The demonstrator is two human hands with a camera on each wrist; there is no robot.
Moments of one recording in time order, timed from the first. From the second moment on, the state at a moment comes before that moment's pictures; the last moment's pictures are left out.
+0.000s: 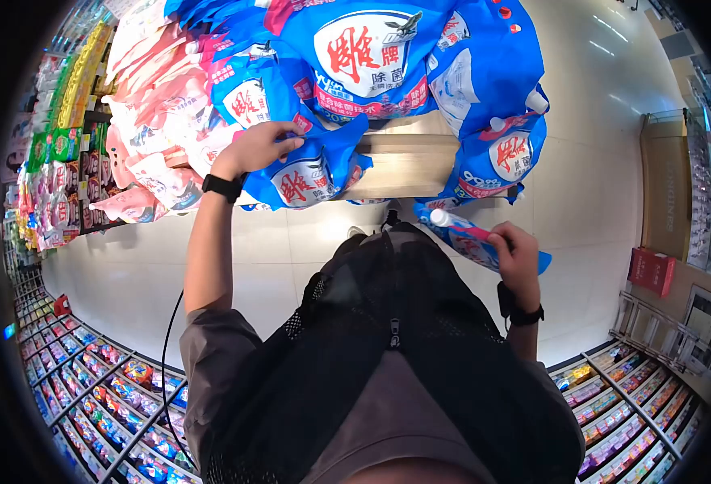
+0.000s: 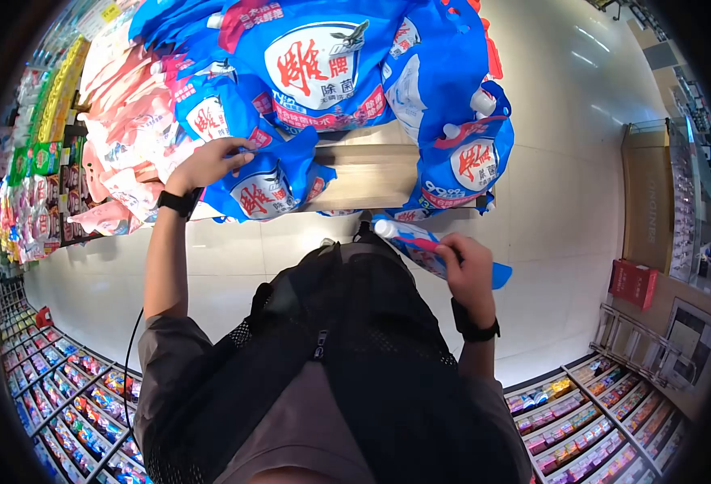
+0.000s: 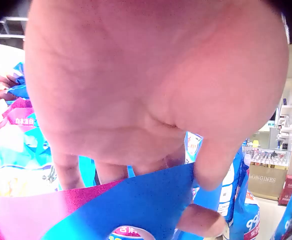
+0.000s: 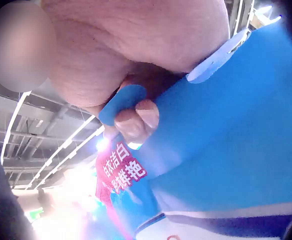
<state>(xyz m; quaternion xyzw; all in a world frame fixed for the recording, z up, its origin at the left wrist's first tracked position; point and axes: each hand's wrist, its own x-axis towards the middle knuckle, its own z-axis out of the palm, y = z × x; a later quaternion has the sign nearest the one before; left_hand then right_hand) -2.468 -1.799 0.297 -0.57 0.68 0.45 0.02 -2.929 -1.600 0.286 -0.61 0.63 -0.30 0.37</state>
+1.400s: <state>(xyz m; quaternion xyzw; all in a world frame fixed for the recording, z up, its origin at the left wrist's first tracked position) -2.591 -1.730 0.265 -0.44 0.83 0.19 -0.28 -2.774 -1.632 0.222 -0.73 0.41 -0.13 0.52</state>
